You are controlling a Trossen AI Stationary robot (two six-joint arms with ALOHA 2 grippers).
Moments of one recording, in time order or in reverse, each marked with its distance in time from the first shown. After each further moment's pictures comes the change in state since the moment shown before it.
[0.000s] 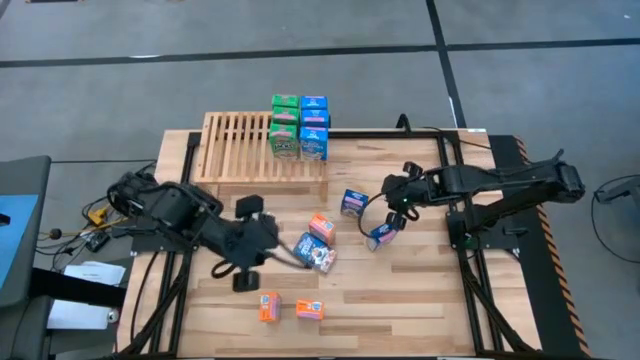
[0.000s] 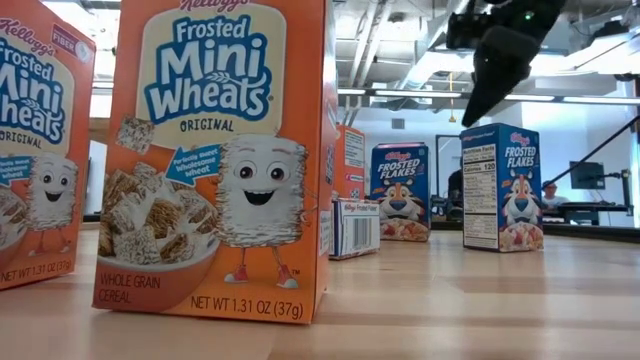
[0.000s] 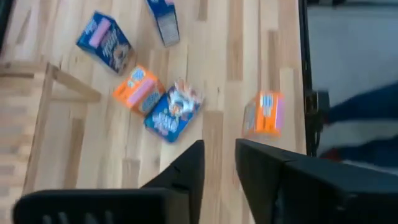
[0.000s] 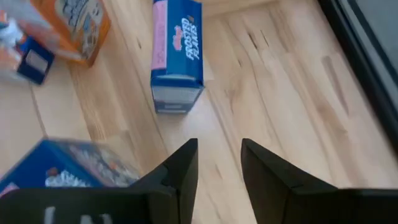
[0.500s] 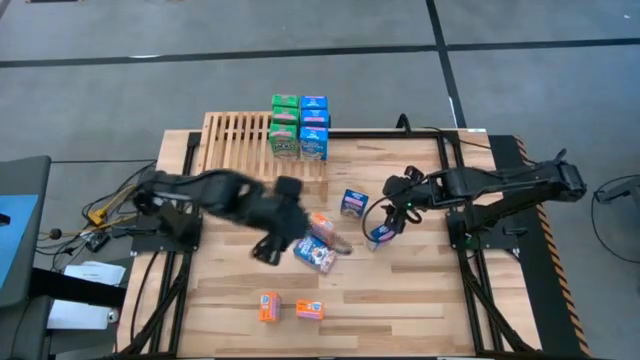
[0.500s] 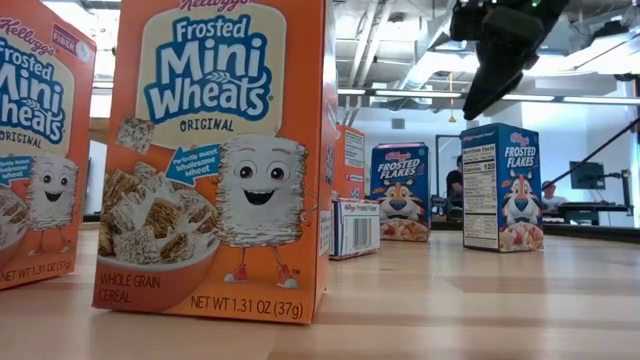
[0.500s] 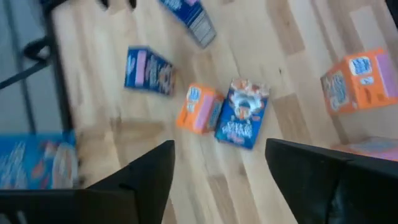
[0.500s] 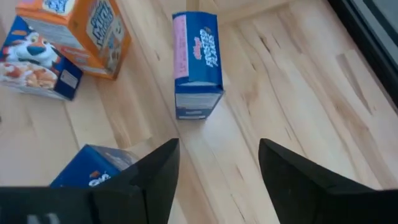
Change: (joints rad) left arm 0.224 0.096 -0.016 0.069 0.010 0.603; right arm 0.048 -0.024 -0.006 0.023 -0.011 0.113
